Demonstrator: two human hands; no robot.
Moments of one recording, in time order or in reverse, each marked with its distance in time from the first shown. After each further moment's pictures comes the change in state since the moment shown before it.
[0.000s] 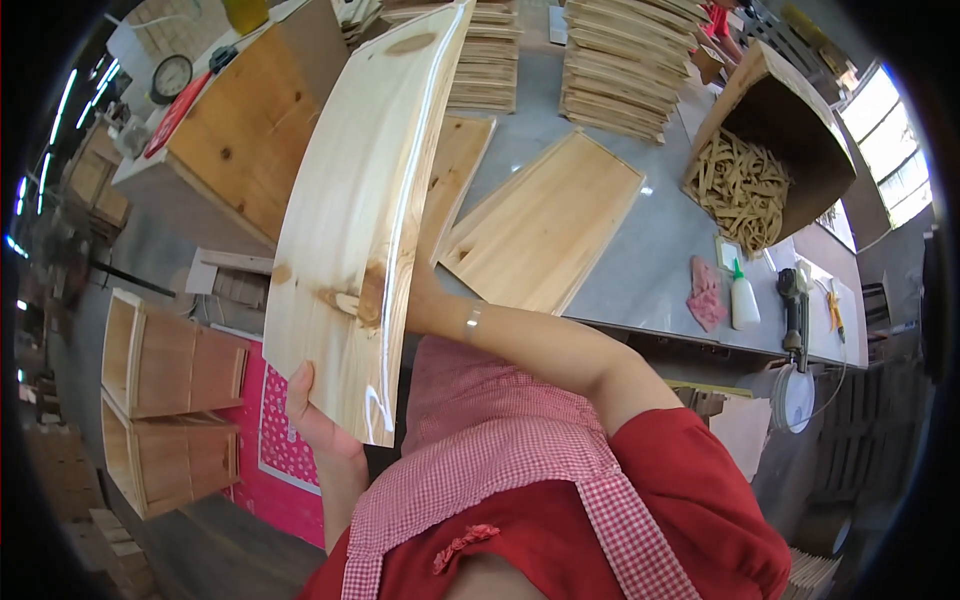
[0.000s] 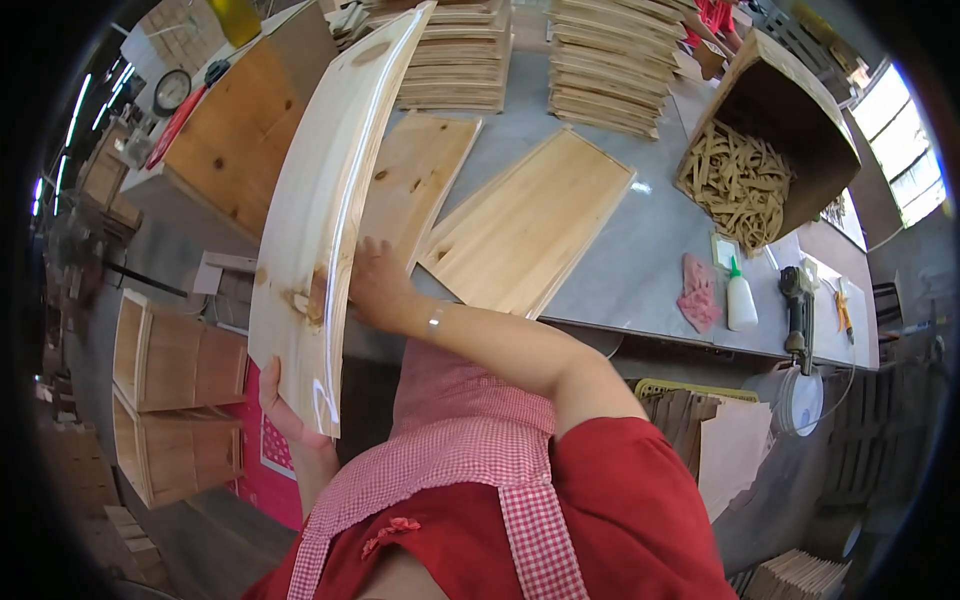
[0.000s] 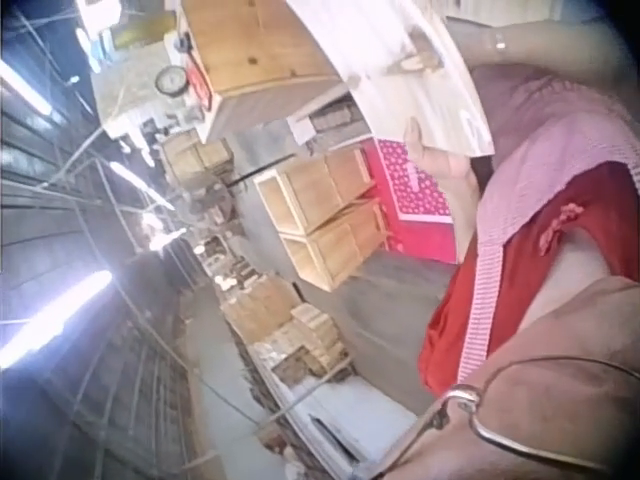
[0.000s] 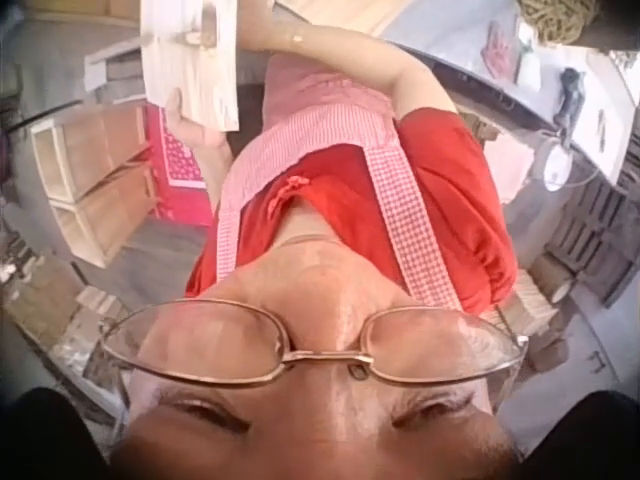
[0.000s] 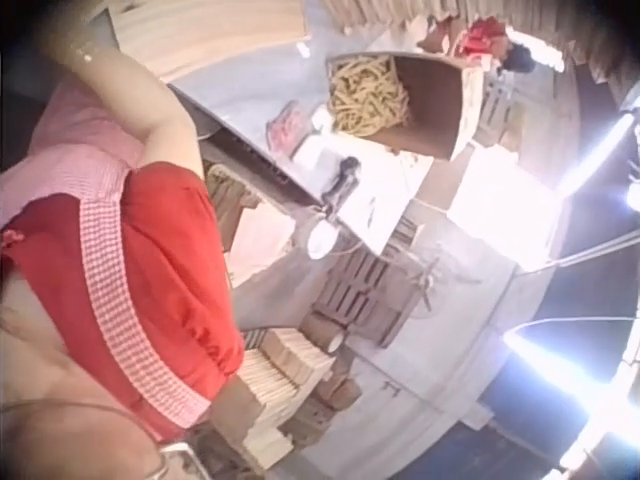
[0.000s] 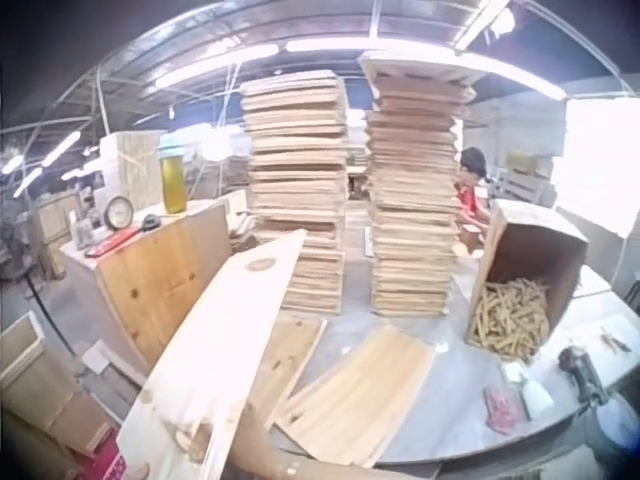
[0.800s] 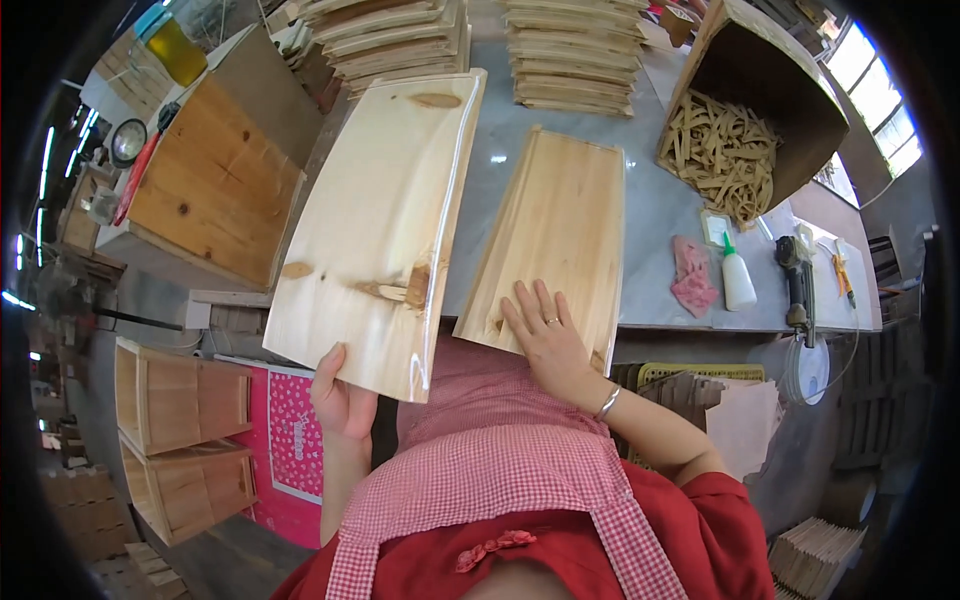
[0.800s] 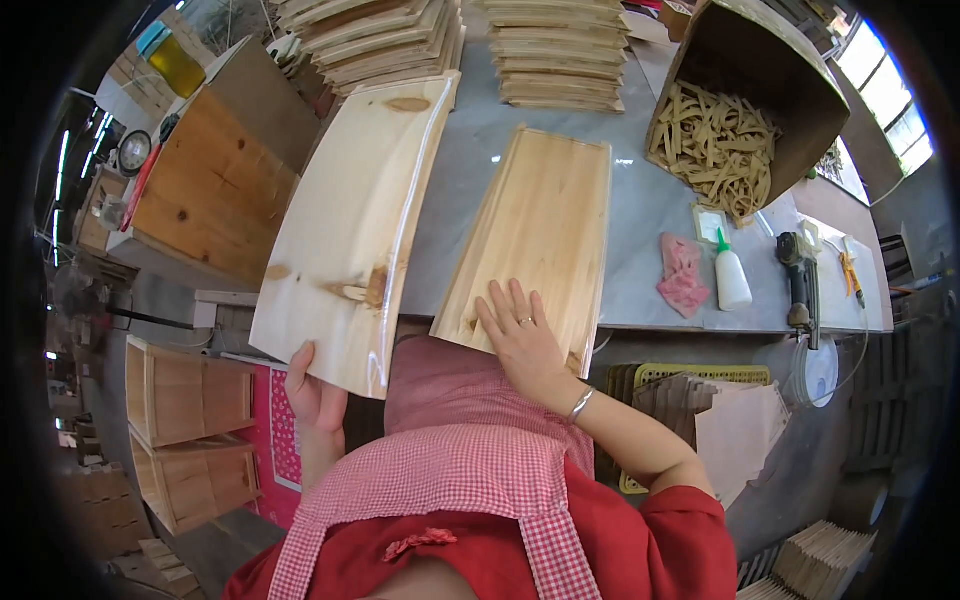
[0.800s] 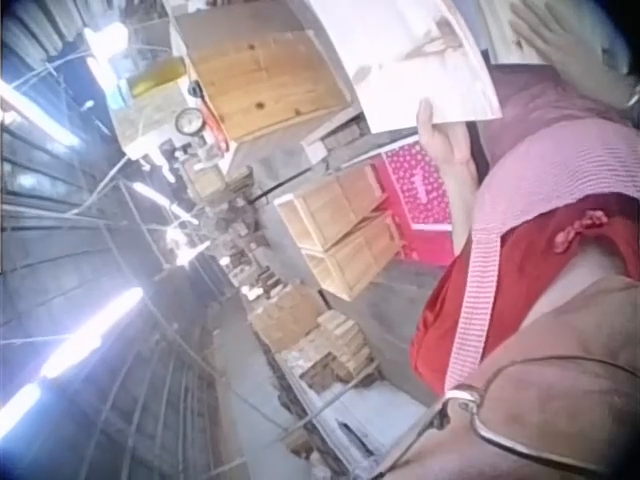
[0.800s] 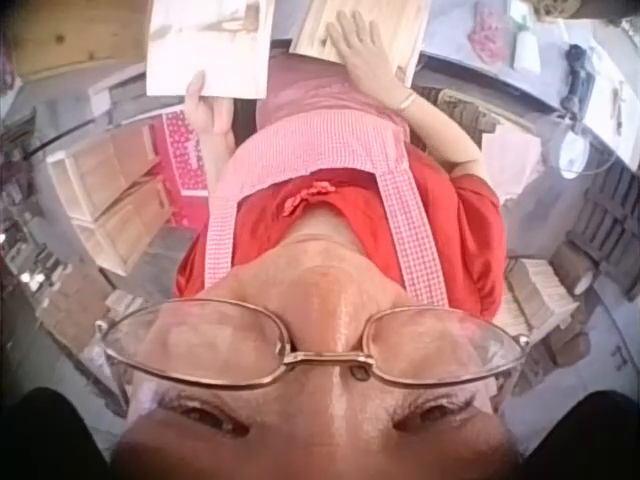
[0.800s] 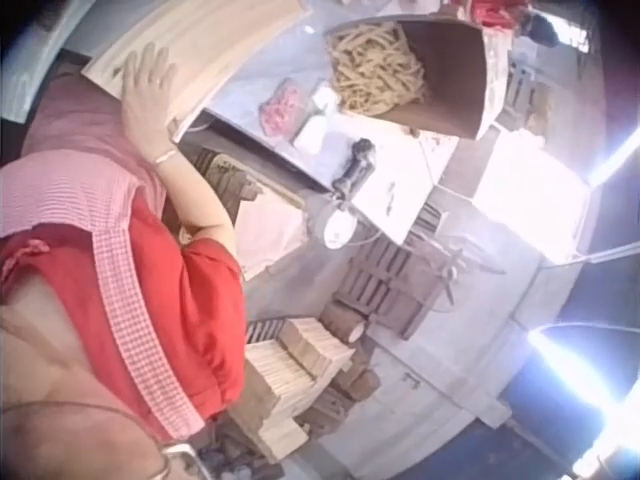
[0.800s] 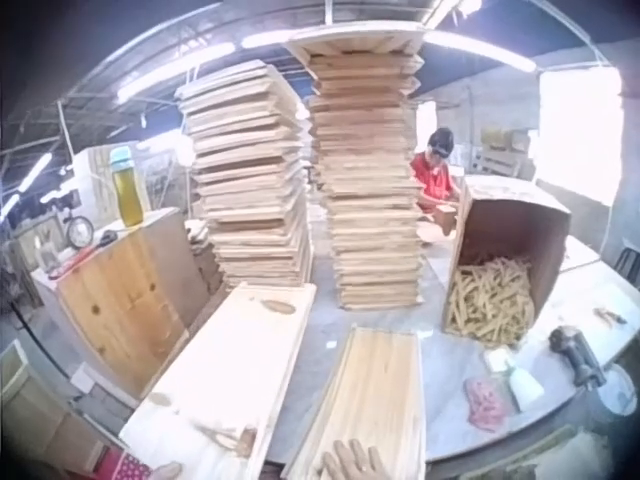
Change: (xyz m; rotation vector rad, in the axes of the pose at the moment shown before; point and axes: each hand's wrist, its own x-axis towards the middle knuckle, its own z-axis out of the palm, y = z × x) left_hand 0.047 -0.072 0.023 0.182 0.067 -0.115; right_hand -0.248 -0.044 -0.126 -0.961 0.095 0.378
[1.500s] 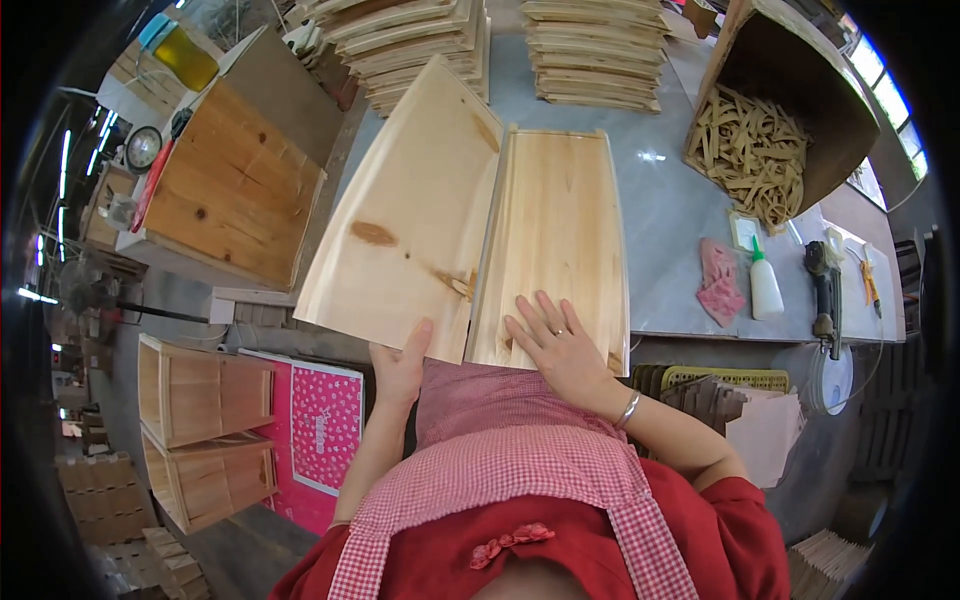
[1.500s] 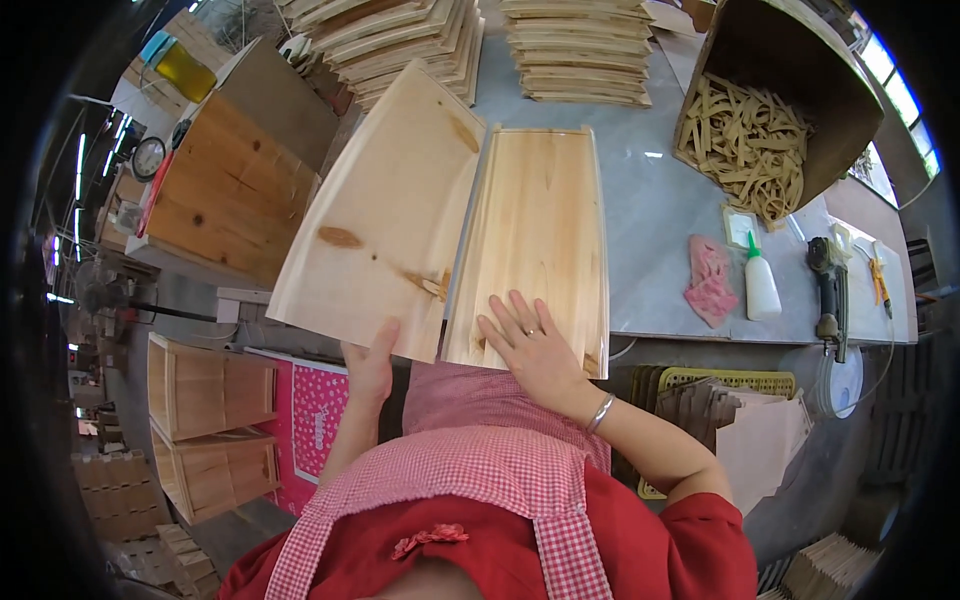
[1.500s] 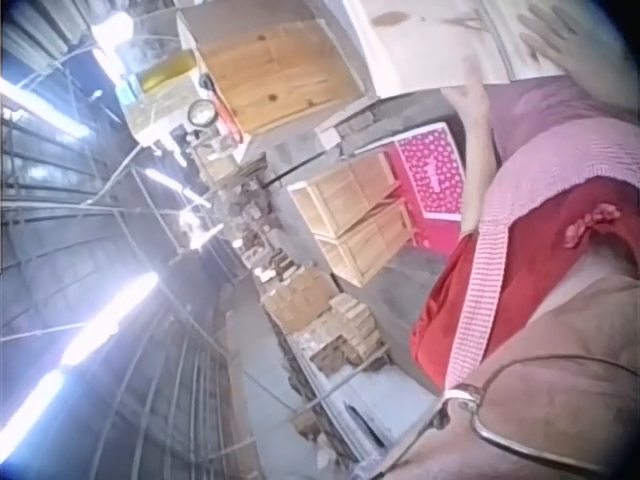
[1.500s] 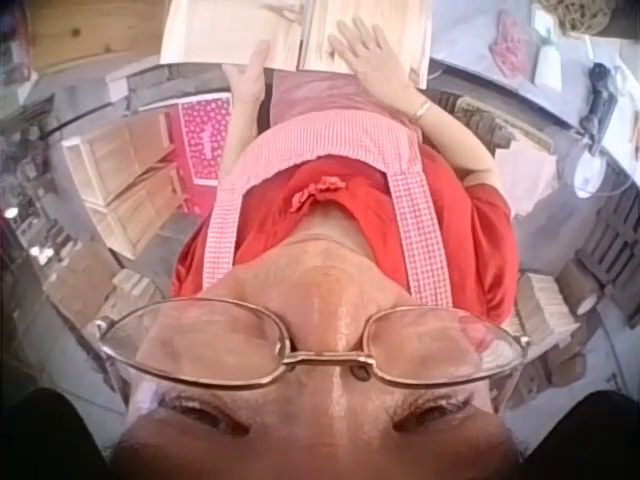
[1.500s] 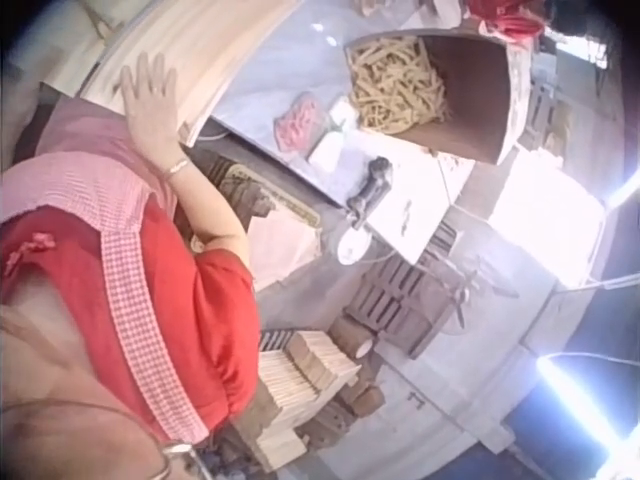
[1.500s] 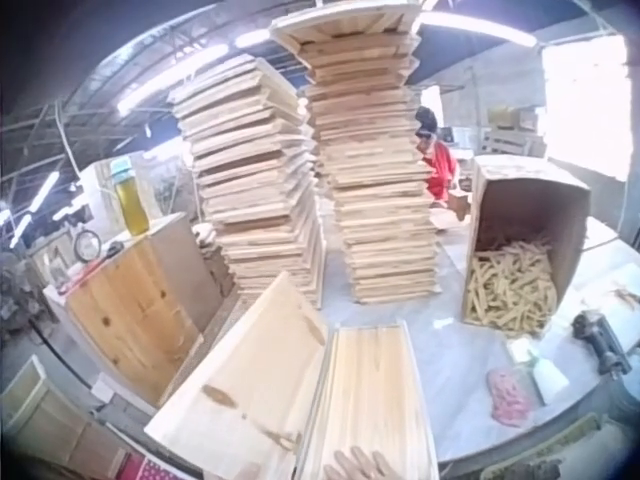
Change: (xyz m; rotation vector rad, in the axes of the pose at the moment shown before) left_hand 0.042 -0.060 -0.006 0.761 -0.003 0.313; right_hand 0.004 0.005 -0.006 0.133 -0.064 -0.139
